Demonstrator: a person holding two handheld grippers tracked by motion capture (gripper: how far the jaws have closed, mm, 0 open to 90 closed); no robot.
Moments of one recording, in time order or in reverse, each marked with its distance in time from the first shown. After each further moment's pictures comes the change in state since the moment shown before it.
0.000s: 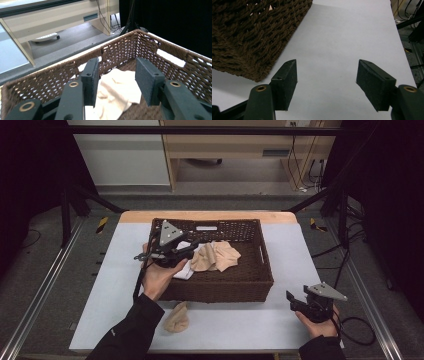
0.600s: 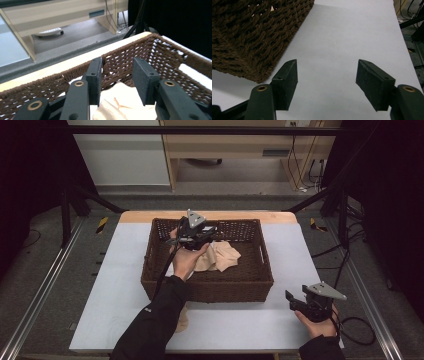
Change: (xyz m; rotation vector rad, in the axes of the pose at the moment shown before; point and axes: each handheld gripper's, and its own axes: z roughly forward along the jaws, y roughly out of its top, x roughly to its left) left arm -0.004 0.001 0.089 0.029 0.054 -0.057; right arm 0.001 0.001 0.003 -0.002 0.012 0.008
